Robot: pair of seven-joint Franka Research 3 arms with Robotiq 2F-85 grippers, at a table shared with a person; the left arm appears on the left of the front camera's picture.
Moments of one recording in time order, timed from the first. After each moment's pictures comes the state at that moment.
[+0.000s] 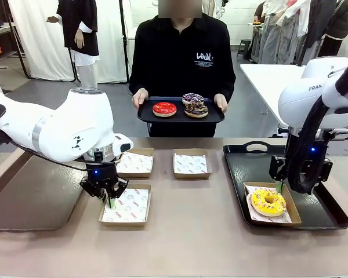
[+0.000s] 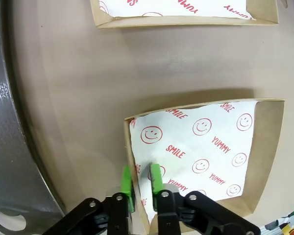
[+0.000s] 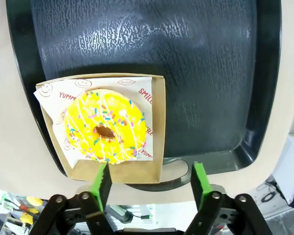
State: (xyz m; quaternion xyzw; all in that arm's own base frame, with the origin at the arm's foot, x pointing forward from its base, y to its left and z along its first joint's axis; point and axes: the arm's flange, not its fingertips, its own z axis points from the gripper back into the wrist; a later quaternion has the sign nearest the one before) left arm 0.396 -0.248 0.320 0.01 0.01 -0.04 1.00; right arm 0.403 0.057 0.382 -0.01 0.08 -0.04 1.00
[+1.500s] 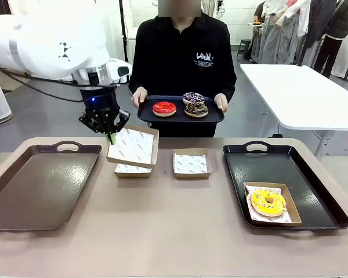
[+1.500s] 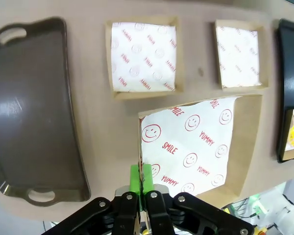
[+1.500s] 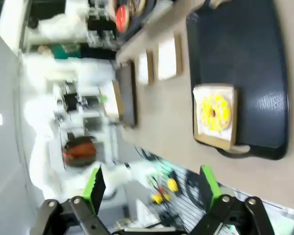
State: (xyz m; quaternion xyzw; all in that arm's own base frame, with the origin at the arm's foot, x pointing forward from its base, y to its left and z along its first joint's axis) left arm 0.438 -0.263 0.514 -0.02 -0.07 -0.02 1.00; right arm 0.311 -0.217 0.502 0.52 -0.11 -0.11 0.84
